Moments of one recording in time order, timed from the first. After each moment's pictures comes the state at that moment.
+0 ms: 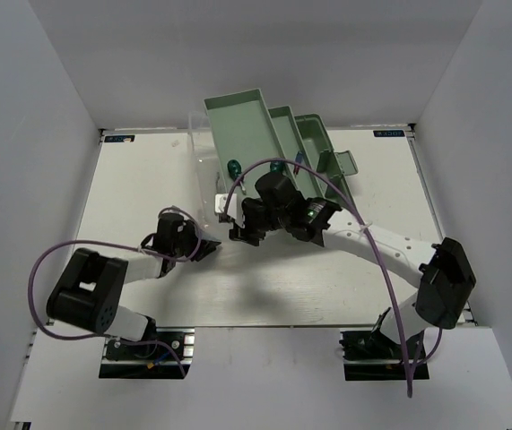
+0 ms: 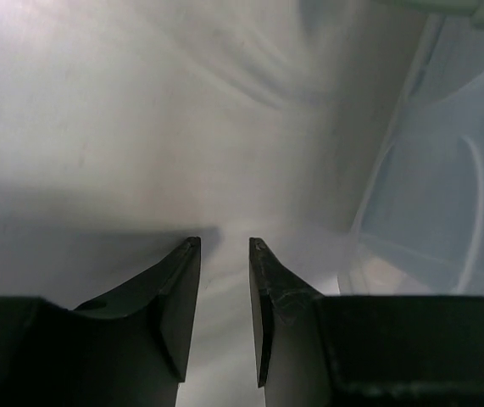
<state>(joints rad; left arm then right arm) -0.31 1.42 0.39 0.32 0.21 -1.07 0.96 1.52 1.25 -0.33 -0.39 -0.60</state>
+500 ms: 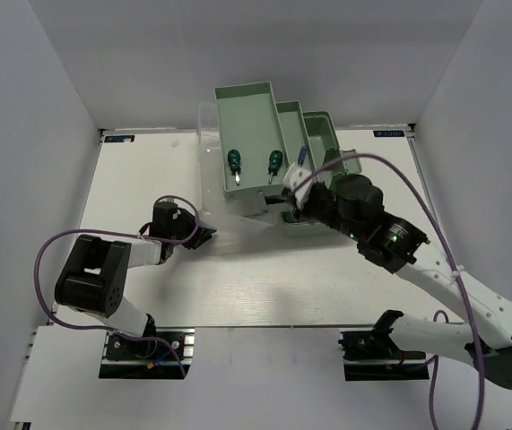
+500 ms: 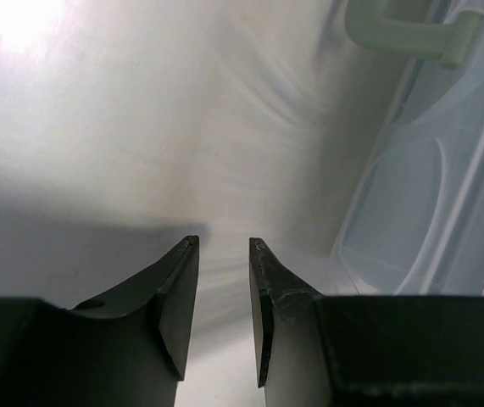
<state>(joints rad) -0.22 1.54 0.50 0.34 0.27 -1.07 0.89 1.05 1.12 -0.32 -0.08 -0.51</state>
